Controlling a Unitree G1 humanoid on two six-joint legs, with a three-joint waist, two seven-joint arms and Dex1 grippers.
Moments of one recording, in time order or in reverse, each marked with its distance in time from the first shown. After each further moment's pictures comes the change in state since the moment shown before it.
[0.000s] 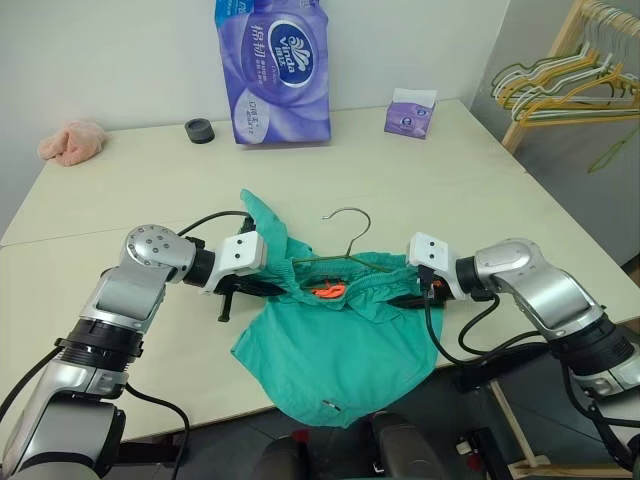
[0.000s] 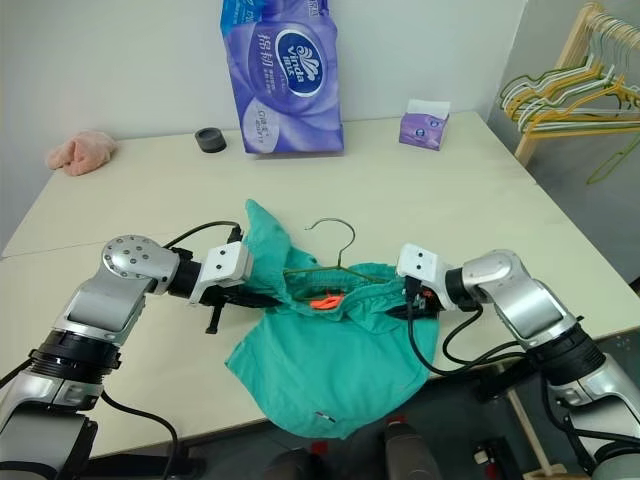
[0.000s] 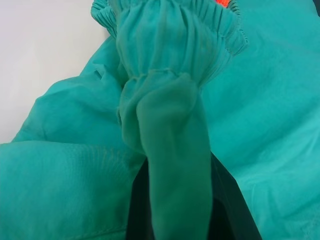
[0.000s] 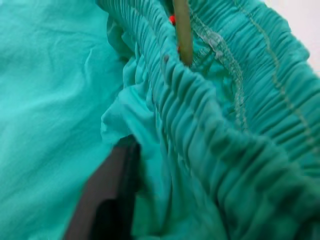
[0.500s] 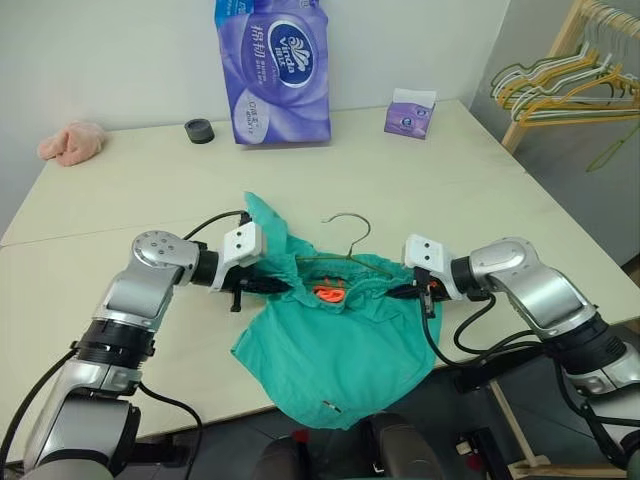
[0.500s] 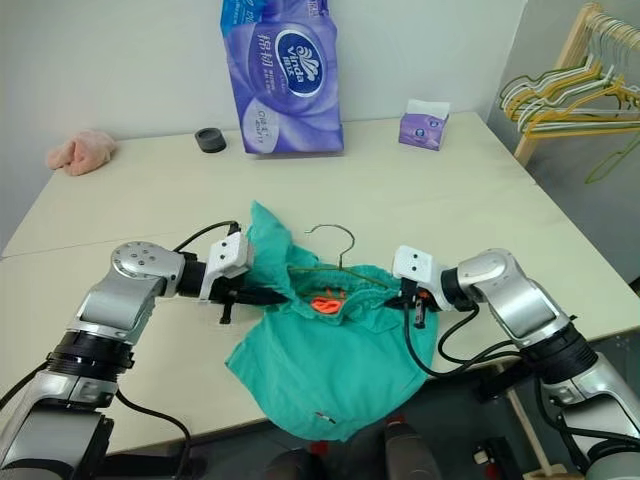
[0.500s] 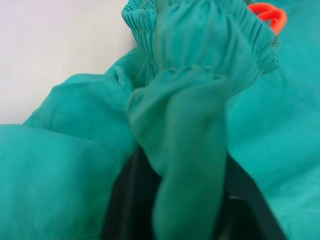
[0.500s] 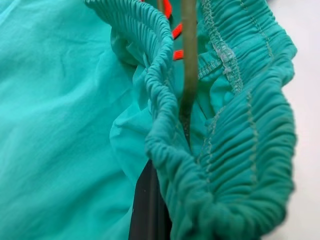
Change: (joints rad) left arm -0.029 -0.080 0.046 0.112 -0.050 0.060 0.066; right arm 0.008 0.019 -0.006 -0.014 -0.025 0.010 0.019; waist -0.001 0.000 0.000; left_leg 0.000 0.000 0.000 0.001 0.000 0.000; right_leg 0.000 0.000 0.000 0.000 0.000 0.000
